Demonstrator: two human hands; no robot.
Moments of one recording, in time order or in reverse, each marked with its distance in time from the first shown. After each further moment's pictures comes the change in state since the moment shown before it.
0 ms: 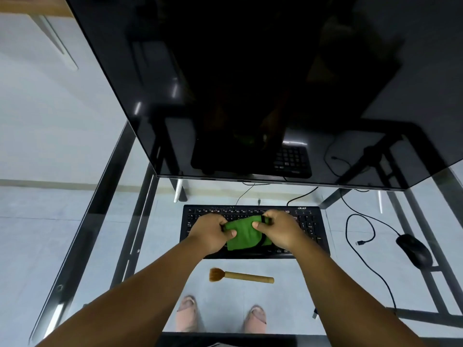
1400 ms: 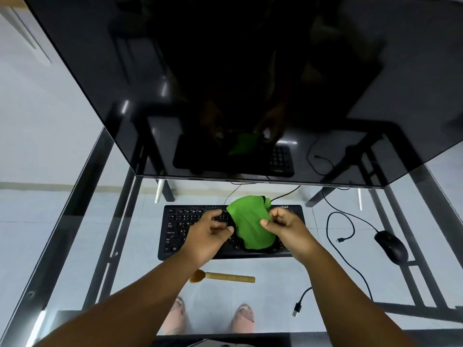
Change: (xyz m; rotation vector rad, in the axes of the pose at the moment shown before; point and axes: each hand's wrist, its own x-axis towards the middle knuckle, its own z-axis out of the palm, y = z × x) left_hand -0.017 0.024 0.032 -0.481 0.060 0.044; right_hand -0.022 0.044 -0.034 0.596 0.047 -0.075
